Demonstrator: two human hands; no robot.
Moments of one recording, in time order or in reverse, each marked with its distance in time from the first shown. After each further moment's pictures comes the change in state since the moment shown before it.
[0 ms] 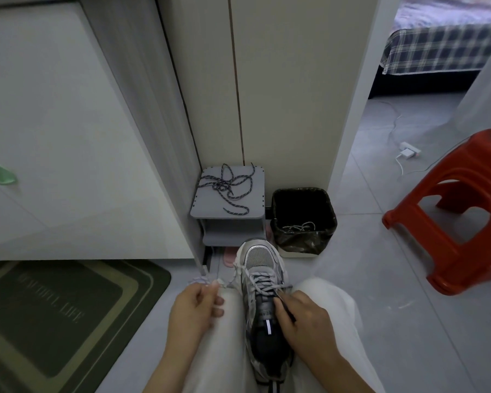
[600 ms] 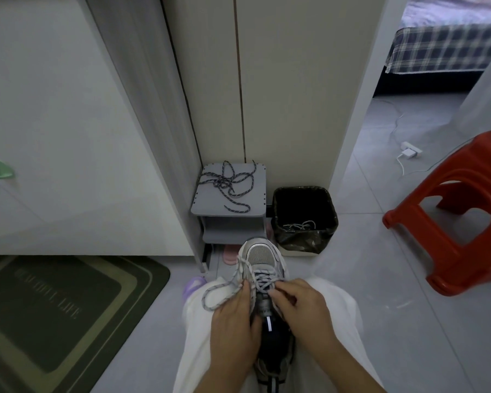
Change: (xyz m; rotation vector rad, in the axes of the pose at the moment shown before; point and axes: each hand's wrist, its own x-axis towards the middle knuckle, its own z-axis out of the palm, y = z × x) left_hand -0.025 -0.011 0.048 0.591 -0.007 0.617; right_hand 0.026 -0.012 -0.006 0.246 -0.224 0.330
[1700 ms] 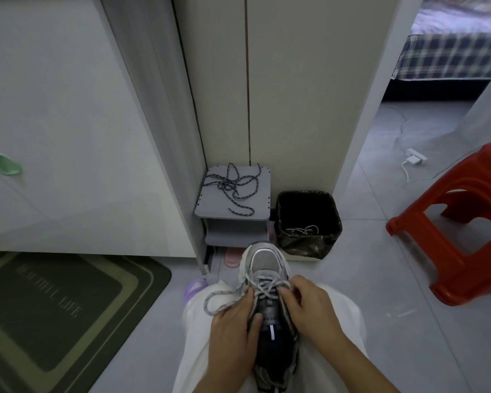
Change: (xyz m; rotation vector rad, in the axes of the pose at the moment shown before) left_hand -0.007 -0.024 0.019 -0.106 -0.030 -0.027; right_hand 0.014 -0.003 -0.008 -0.148 -0.107 -0.009
